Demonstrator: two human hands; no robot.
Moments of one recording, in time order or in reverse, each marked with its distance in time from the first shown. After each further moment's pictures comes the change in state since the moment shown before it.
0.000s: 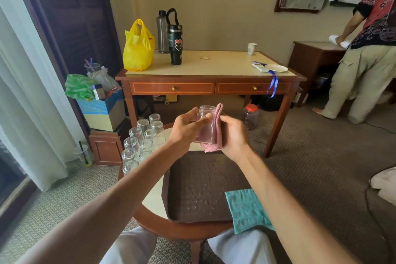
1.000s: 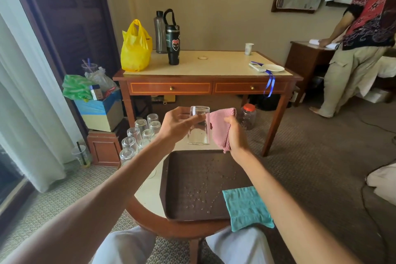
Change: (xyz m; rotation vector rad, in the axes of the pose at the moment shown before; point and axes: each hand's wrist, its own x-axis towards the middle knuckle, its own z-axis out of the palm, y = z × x) left_hand 0.004 0.011 -0.016 0.240 0.129 0.000; right_hand -0.006 0.002 -0.014 -0.585 0.297 -0.181
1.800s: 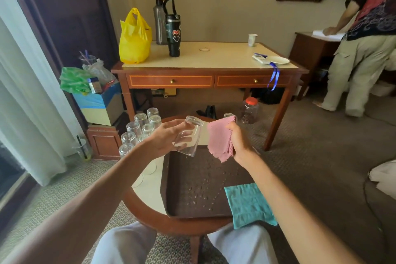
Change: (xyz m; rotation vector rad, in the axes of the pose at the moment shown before) left_hand 0.006 -0.047 -0.034 -0.172 -0.322 -0.324; right_hand 0.030 0.041 -0.004 0.000 0.037 0.198
